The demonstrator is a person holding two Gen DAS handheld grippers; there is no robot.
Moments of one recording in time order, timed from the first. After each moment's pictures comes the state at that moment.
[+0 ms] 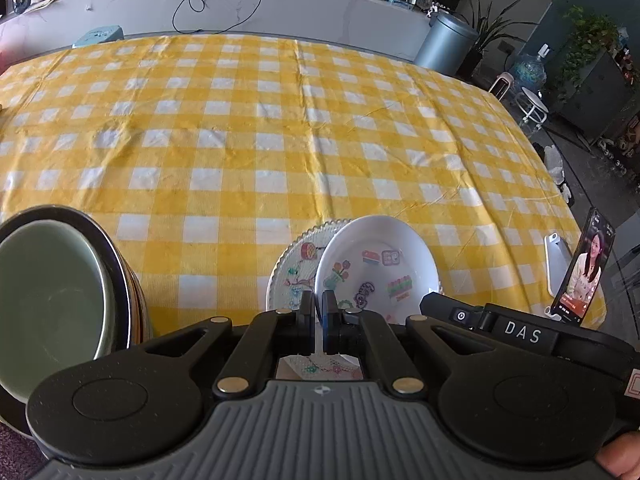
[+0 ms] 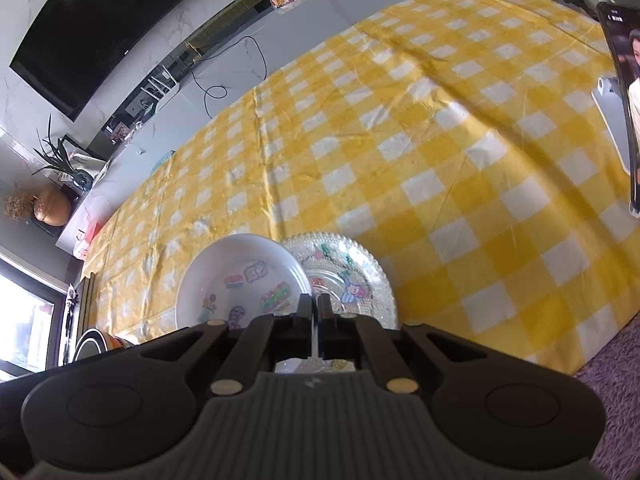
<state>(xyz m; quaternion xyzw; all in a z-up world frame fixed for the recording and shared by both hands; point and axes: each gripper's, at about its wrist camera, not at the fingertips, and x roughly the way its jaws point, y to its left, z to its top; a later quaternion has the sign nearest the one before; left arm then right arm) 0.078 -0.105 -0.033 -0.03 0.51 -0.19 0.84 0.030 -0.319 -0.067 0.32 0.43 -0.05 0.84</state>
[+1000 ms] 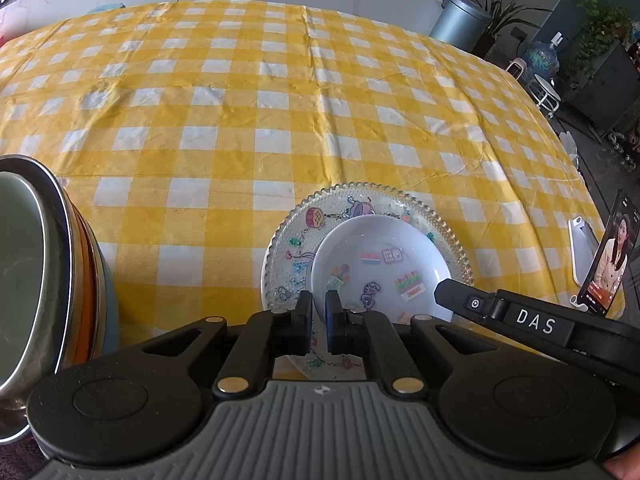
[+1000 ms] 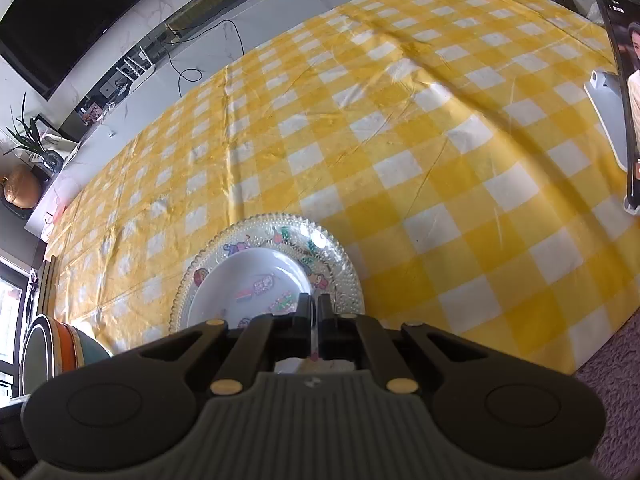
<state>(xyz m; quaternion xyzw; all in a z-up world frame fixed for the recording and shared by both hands) 0.082 -0.114 -0.068 -0.03 0.53 -0.18 0.83 0.039 -0.314 -0.087 0.28 0.45 -0.08 0.84</state>
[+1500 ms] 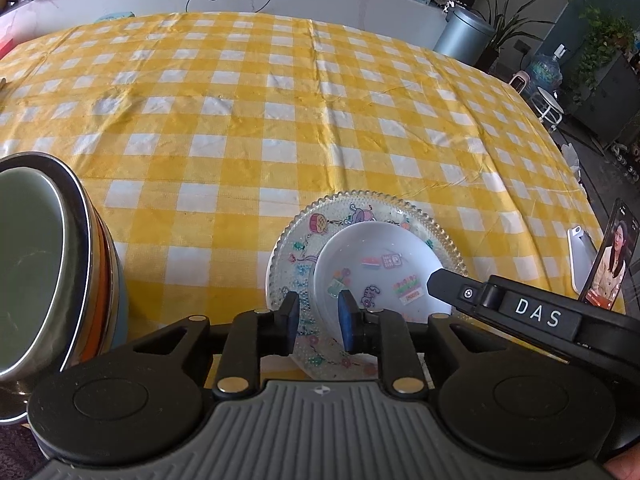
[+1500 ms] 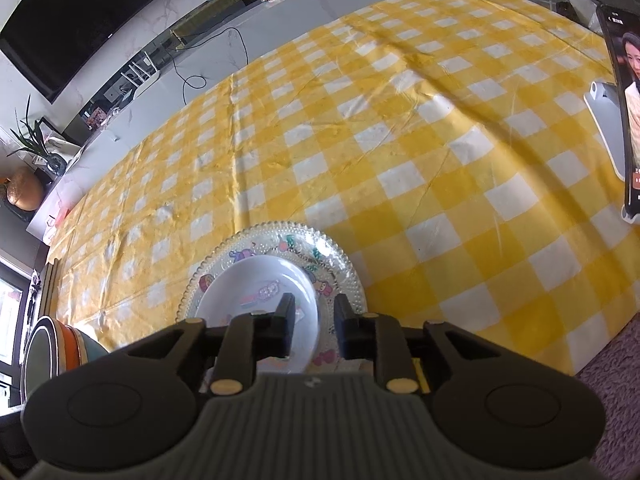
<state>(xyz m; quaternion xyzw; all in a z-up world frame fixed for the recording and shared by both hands) 0.075 -0.111 -0.061 -0.04 0.51 -0.17 0.84 0.036 -0.310 -0.080 0.28 0.43 -0.07 0.85</state>
